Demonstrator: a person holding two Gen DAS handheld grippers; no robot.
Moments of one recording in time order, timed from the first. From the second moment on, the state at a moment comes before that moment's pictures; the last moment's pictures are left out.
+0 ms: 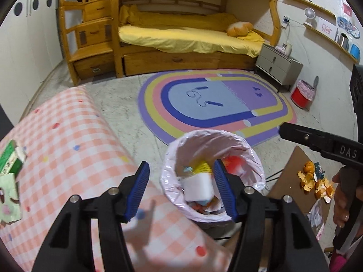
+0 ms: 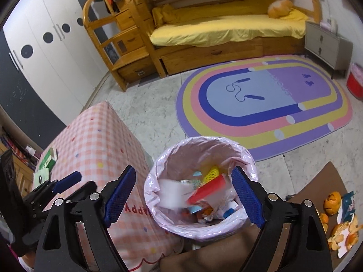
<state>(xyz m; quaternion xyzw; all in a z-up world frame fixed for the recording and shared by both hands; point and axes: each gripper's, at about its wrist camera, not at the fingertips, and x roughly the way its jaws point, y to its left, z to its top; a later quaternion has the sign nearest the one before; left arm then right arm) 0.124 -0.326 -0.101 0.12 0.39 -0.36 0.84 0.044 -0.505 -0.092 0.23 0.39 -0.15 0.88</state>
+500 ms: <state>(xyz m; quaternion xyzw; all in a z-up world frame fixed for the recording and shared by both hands) 0.099 -0.181 -0.073 0.08 0.37 -0.25 0.89 0.023 -0.397 -0.048 0.16 0.36 -0.08 0.91</state>
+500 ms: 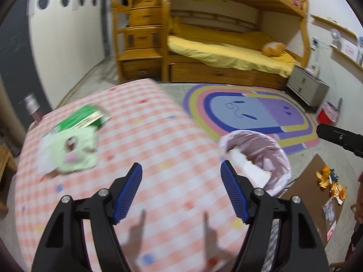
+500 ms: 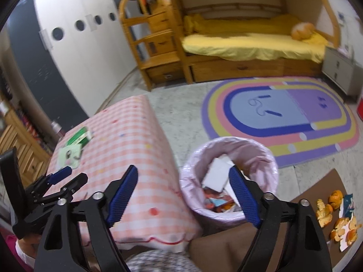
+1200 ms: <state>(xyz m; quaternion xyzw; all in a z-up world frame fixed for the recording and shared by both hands) 0.137 0.022 -0.084 0.01 0.38 -0.05 0.92 0.149 -0.202 -0.069 0.04 0.41 0.10 0.91</state>
